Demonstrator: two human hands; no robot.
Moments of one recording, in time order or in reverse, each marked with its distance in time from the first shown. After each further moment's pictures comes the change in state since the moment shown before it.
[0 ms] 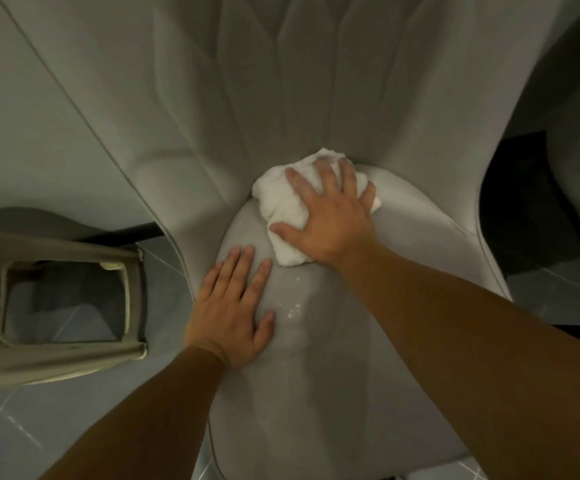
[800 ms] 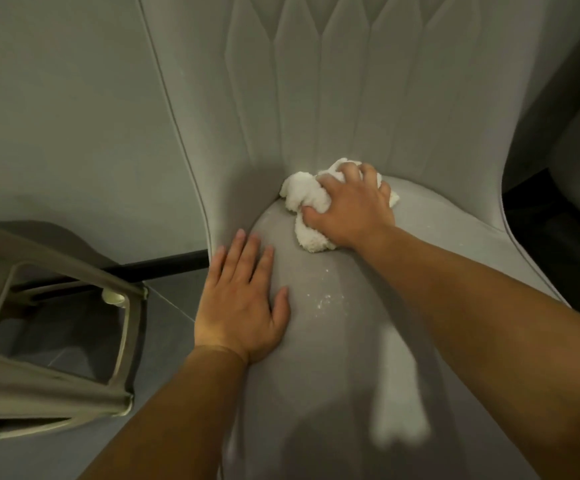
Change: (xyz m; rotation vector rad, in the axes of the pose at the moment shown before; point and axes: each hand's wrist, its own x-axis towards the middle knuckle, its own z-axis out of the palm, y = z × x) left_hand -0.002 -0.006 0.012 0.043 0.293 -0.155; right_hand 0.021 -0.006 0.020 -0.044 0.236 0.009
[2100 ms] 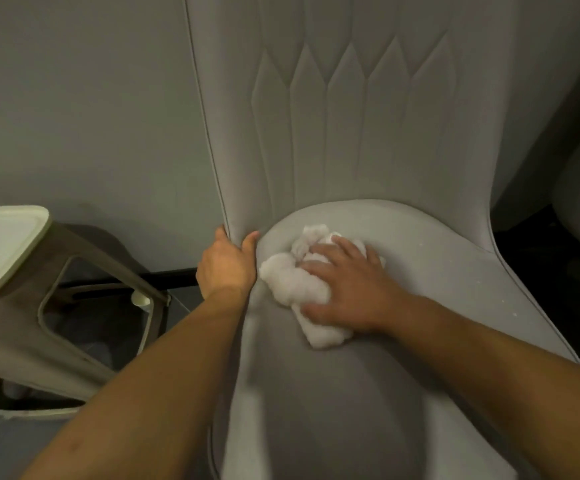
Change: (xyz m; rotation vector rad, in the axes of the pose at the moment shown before) left_hand 0.049 -0.022 0.001 -0.428 0.249 -0.793; right_hand -0.110 -0.002 -0.044 0.058 -0.403 -0.399
